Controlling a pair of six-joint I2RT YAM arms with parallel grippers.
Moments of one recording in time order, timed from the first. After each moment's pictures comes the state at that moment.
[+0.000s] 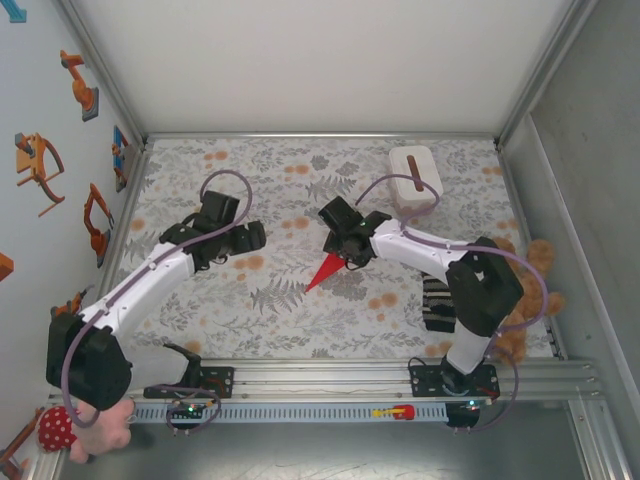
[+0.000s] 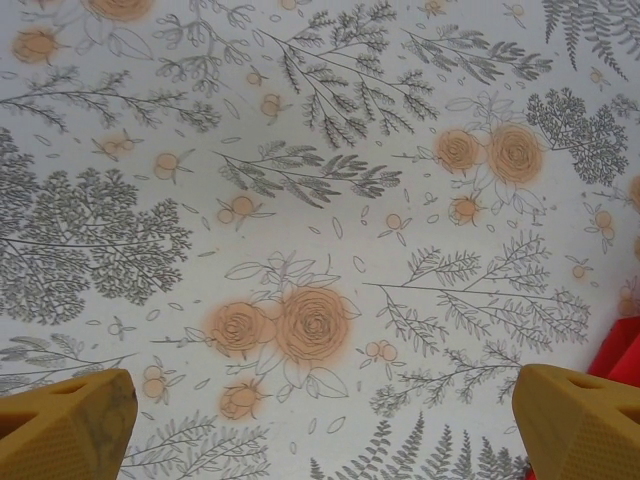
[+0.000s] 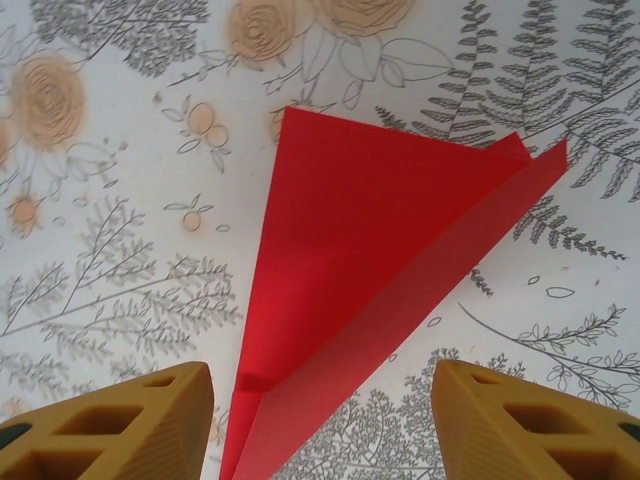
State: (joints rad) left arm -0.48 1.23 0.92 -0.66 -0.16 -0.54; right arm 0.78 1.75 1.22 -0.65 0.17 1.07
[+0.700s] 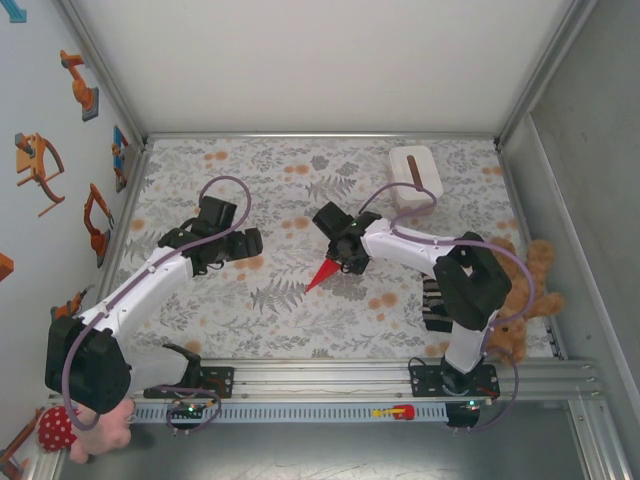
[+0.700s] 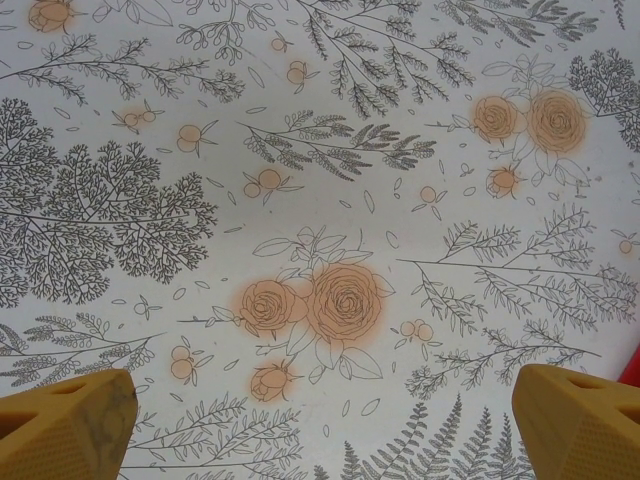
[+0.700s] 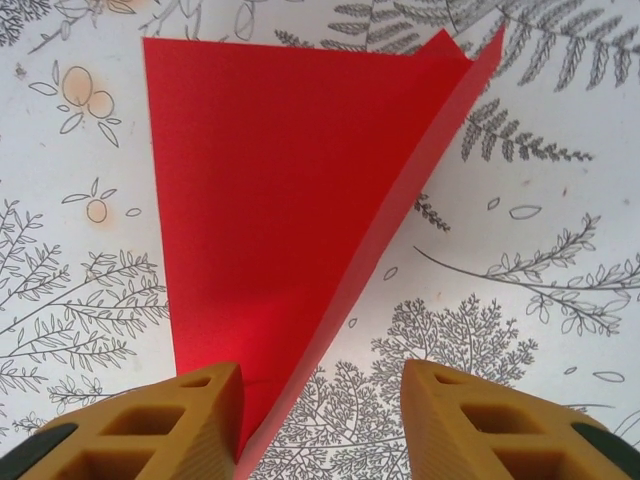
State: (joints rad) left arm -0.46 1.23 0.89 -0.67 -0.15 -0.51; right arm 0.80 1.80 1.24 -0.74 0.16 1.26
